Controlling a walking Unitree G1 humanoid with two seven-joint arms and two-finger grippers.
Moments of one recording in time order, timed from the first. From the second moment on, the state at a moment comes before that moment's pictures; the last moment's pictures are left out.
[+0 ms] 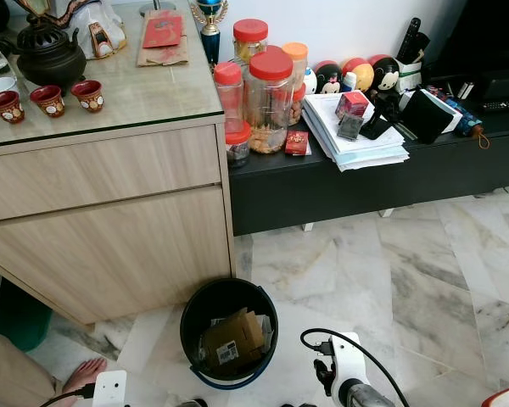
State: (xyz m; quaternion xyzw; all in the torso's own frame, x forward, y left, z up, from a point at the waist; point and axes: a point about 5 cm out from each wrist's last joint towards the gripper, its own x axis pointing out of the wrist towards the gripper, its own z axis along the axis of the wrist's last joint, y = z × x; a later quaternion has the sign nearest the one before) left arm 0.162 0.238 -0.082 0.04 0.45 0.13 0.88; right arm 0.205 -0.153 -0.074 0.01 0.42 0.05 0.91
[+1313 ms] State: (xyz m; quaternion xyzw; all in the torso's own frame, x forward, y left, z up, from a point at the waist) left arm 0.151 0.233 -0.088 0.04 0.46 0.12 0.88; right arm 0.202 -0.154 -0.076 0.01 0.43 0.06 0.90
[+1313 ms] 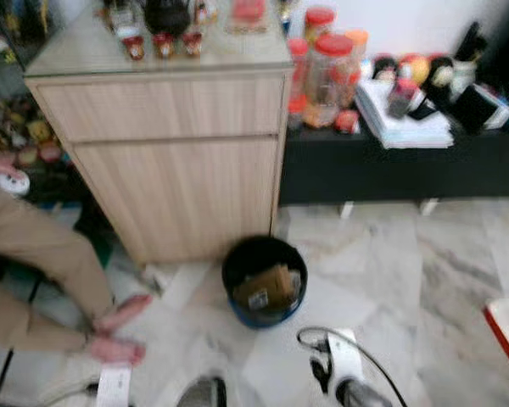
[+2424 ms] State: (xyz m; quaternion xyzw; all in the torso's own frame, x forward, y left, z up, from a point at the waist) left arm 0.167 0.241 -0.079 0.06 0.44 0.13 0.89; right arm 0.204 -0.142 -0.075 0.02 0.42 0.07 0.90
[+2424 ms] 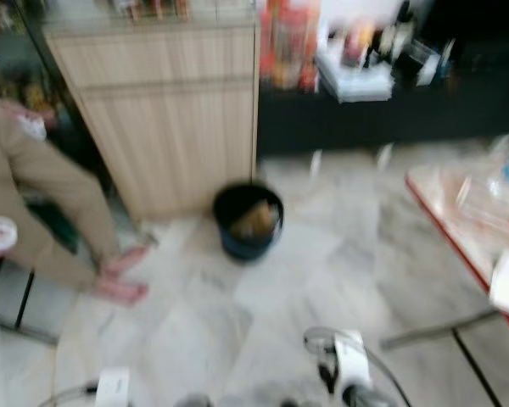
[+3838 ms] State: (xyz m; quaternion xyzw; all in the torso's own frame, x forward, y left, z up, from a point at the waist) left arm 0.281 0.211 0.024 0.16 0.08 0.06 0.98; right arm 0.314 -0.092 0.029 0.07 0.14 0.16 0.98
